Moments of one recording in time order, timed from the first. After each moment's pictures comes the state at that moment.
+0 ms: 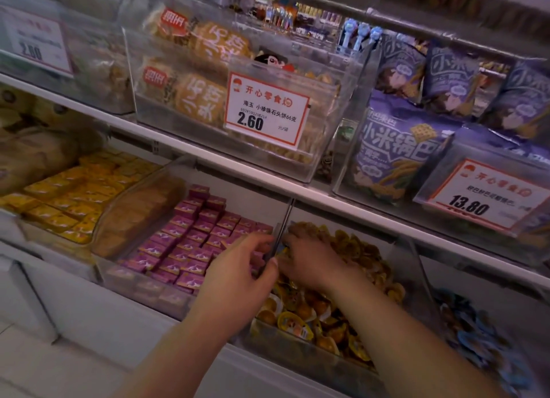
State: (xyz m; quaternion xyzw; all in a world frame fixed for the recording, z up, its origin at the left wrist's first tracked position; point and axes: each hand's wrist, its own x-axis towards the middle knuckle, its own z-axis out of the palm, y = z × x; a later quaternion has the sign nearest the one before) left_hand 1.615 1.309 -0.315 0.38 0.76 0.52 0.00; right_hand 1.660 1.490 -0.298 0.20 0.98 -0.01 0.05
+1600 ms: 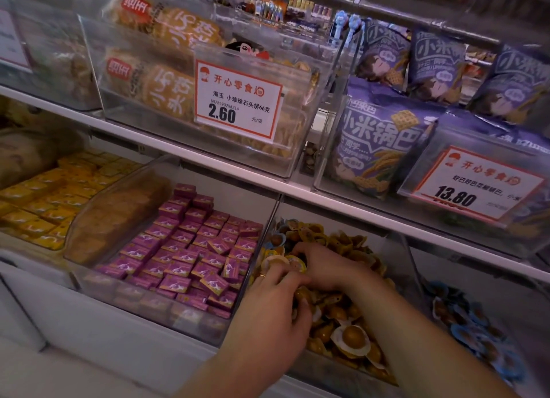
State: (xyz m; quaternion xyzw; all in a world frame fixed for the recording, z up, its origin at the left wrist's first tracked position) left_hand 1.673 1.341 -0.330 0.49 0.76 0.42 0.00; right_hand 1.687 1.536 -0.308 0.23 0.94 -0.23 0.10
